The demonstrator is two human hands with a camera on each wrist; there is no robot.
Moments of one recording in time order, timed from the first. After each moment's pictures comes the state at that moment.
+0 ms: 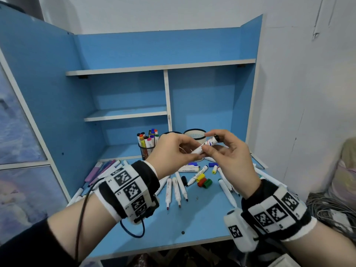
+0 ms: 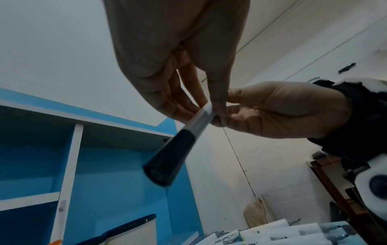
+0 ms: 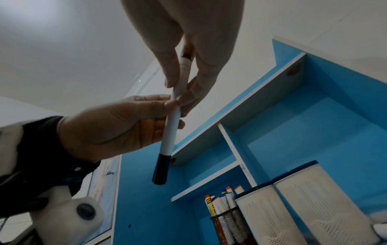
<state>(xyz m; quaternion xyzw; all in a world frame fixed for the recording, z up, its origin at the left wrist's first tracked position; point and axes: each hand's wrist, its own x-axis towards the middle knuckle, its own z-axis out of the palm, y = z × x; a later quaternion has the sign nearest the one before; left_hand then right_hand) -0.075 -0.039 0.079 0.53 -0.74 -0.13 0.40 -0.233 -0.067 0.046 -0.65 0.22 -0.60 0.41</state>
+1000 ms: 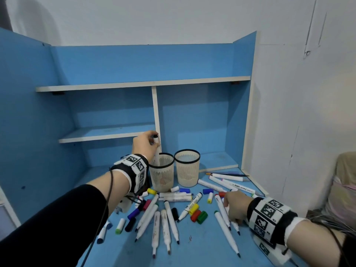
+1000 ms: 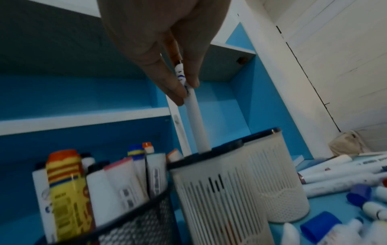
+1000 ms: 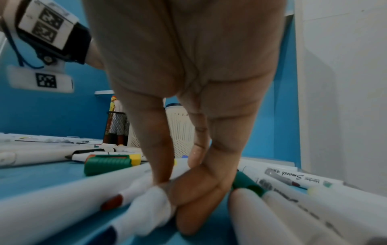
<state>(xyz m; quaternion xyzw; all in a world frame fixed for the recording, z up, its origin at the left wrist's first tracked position) 0.002 -0.228 0.063 0.66 -0.56 -0.04 0.50 -0.267 -0.197 -0.015 -0.77 0.60 0.16 0.11</state>
